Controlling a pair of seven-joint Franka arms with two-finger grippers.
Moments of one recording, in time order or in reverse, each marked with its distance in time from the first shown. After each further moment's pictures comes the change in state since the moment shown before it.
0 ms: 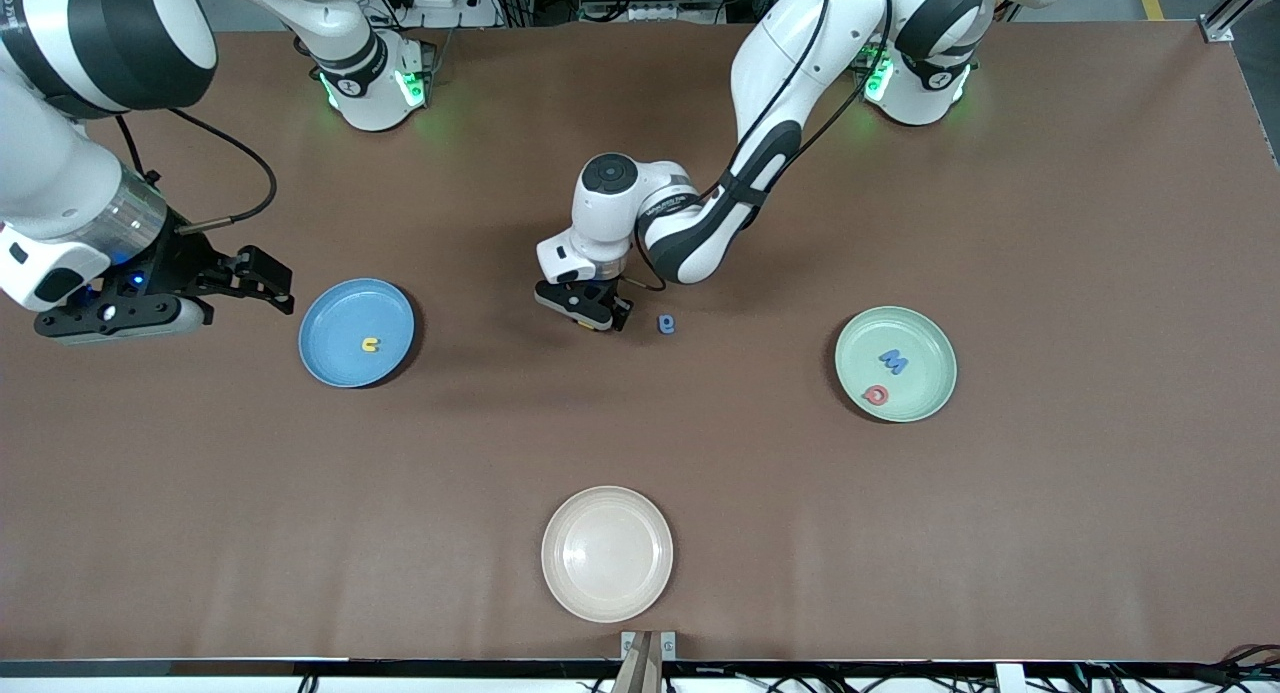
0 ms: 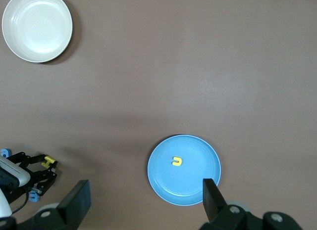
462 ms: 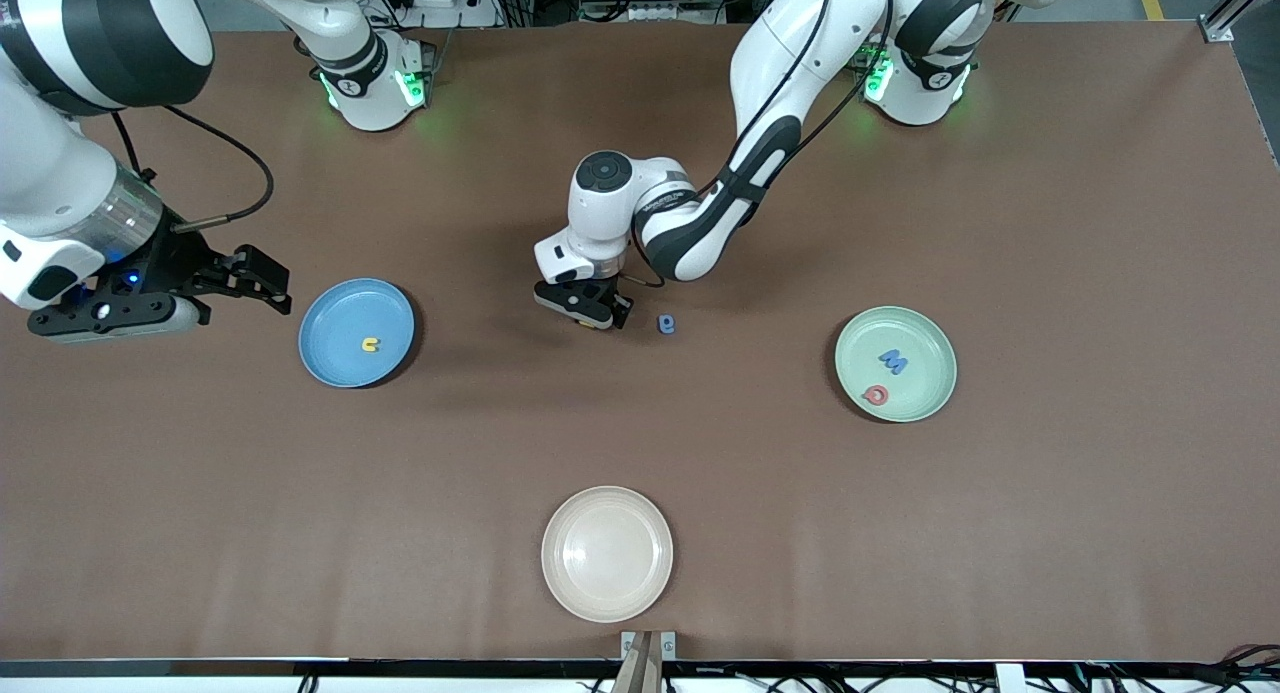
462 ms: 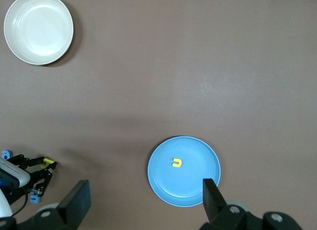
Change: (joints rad) left arm -0.001 -0.010 0.000 0.015 -0.005 -0.069 -0.008; right arm 0.000 -0.001 -0.001 0.006 0.001 0.000 0.000
